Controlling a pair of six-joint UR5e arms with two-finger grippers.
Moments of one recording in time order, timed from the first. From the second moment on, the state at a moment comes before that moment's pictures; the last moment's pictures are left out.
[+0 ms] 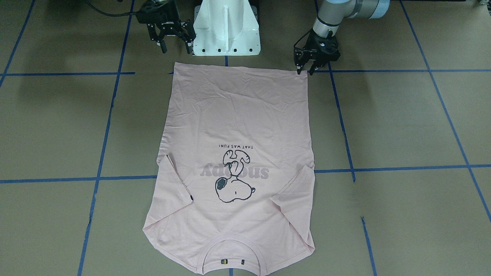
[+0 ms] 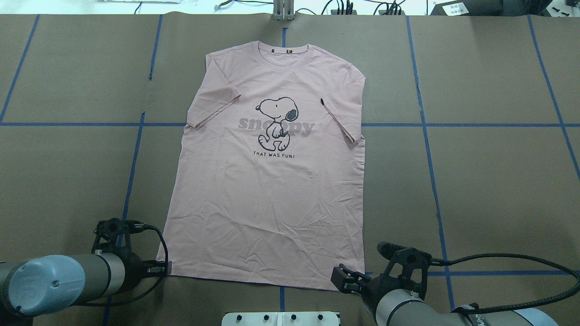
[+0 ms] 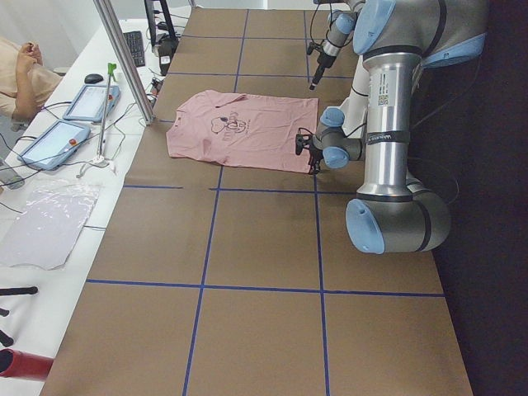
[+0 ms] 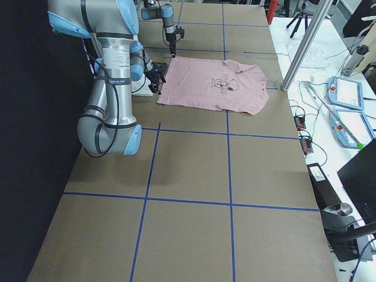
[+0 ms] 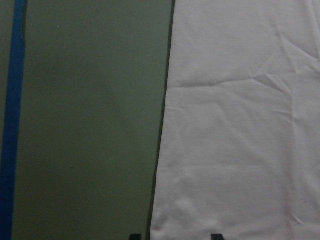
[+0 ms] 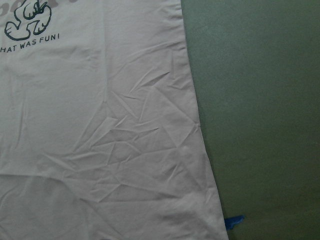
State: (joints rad) left arm -0.17 -1.52 -2.06 -2.06 -1.56 -1.46; right arm -0.05 -1.41 2.25 -1.54 1.16 1.84
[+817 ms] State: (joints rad) left arm -0.16 -1.52 -2.05 -2.06 -1.57 -1.46; right arm -0.05 -1.41 2.25 -1.54 1.16 1.84
